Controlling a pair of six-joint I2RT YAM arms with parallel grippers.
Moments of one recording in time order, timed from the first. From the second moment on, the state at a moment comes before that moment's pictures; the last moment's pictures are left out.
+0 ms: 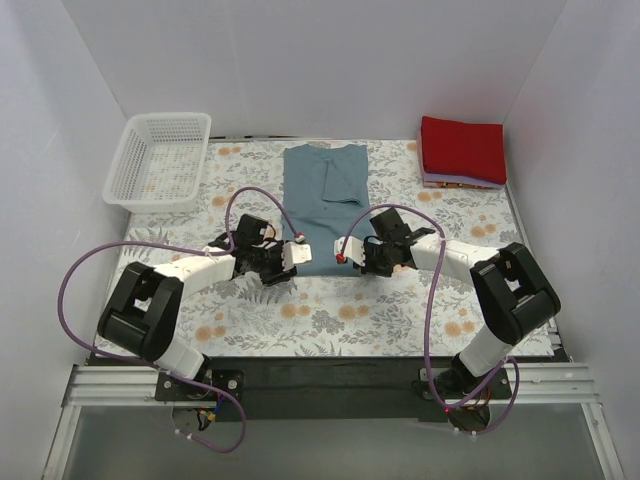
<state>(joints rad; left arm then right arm) -0.45 1.54 0.75 -0.18 0.53 0.88 0.58 1.63 0.89 -0.35 -0.33 -0.94</state>
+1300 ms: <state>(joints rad) -0.37 1.22 1.06 -0.73 0.68 0.88 0.63 1.30 1.17 -0.84 -0.37 -0.74</state>
